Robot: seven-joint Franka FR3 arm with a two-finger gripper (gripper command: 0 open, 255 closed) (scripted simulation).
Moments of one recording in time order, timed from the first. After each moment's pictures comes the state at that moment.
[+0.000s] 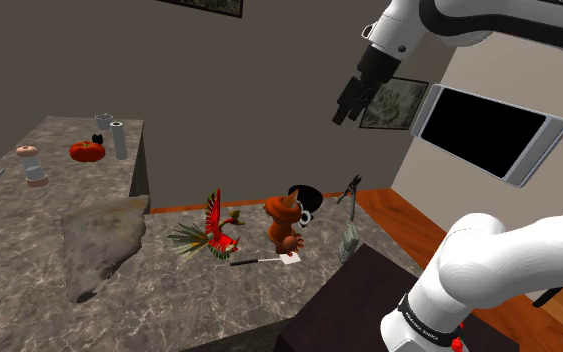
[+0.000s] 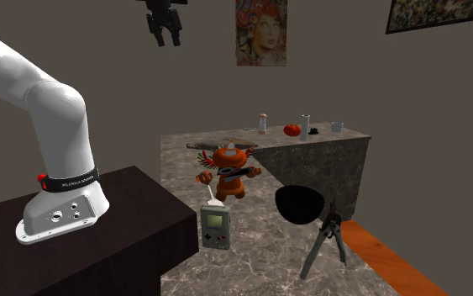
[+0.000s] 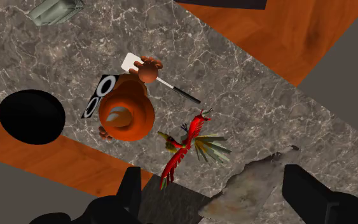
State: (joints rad) arm 0.01 -0.79 0.01 -2.27 0.07 1.72 -0.08
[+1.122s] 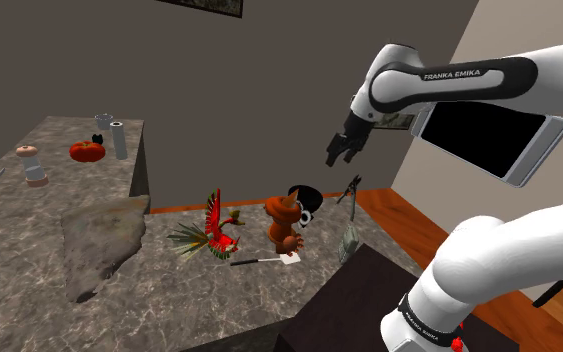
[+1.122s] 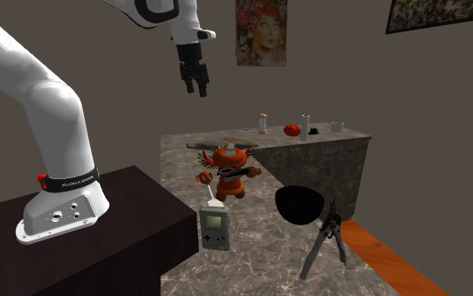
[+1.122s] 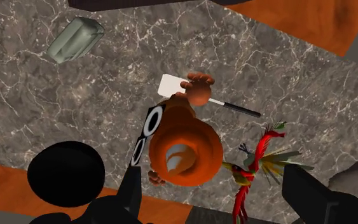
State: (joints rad) arm -0.12 -0.63 -0.13 -2.55 0.01 2.07 -0.10
